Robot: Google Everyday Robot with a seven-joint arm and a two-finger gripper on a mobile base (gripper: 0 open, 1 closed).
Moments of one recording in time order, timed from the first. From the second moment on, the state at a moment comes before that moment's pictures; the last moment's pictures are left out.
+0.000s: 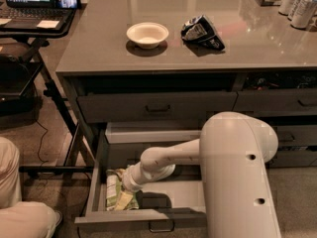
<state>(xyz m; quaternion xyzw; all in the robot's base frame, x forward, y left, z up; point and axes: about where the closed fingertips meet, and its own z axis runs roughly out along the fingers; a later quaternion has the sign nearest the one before) 0.505 0.171 0.364 -0.68 0.62 0.29 0.25</state>
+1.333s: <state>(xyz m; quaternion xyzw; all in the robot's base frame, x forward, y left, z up) 0.505 0.141 0.404 -0.69 0.62 0.26 0.27</state>
